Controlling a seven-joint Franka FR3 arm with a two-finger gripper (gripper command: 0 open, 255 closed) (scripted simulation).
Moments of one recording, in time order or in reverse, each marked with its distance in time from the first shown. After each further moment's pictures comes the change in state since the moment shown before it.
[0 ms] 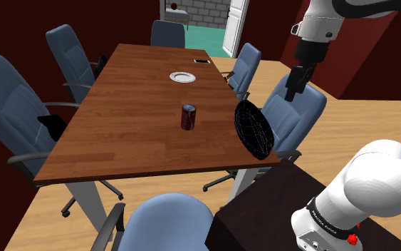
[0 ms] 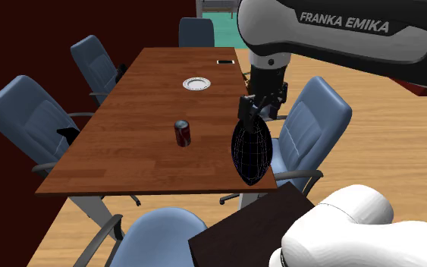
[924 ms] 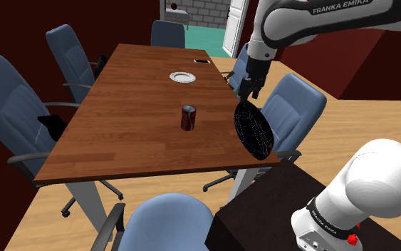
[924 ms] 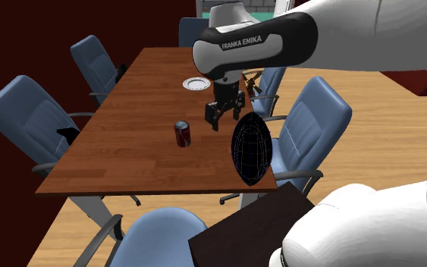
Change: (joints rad) arm 0.039 0.401 0.018 0.066 0.027 0.367 0.004
